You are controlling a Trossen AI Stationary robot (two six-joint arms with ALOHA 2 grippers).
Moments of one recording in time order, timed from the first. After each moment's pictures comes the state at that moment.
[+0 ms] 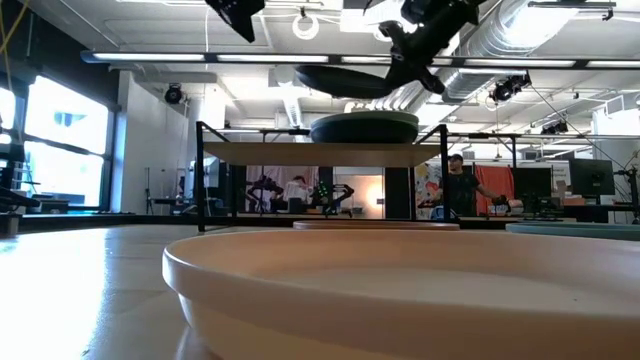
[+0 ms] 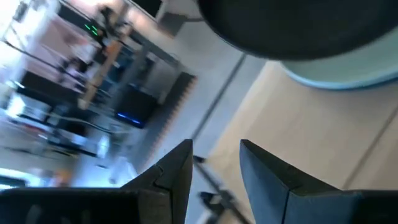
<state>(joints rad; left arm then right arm) 0.03 1.43 1.50 -0.97 -1.08 0.00 -0.79 1.60 1.65 -0.85 -0.35 0.44</state>
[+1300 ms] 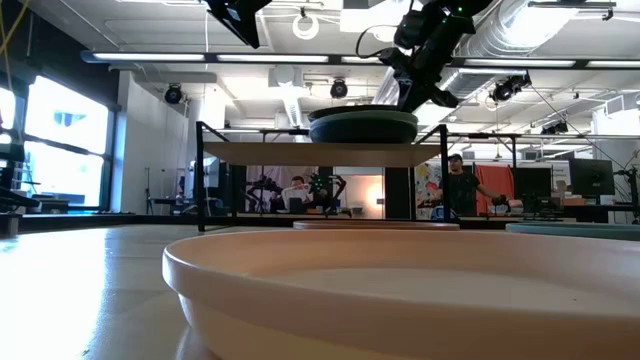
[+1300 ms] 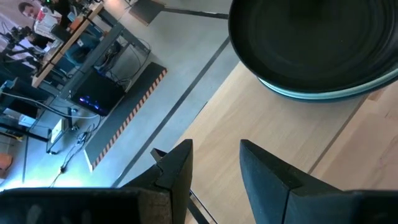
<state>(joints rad) 0.05 1.43 1.50 -0.97 -0.94 -0.15 -0.79 1.66 1.65 -1.03 -0.26 0.42</state>
